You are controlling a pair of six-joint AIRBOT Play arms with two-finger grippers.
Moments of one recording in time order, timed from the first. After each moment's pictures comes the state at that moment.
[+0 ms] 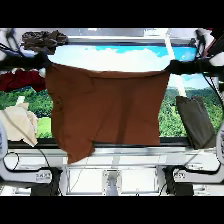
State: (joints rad) left arm 0.17 -1.53 1.63 1.02 -1.03 -1.41; right arm -0.14 -1.47 1.54 -1.05 1.04 1.31
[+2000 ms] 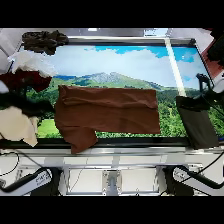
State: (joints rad) left arm 0.31 -1.17 1.01 1.20 -1.43 -1.28; right arm -0.34 -1.20 1.11 -1.42 1.30 1.38
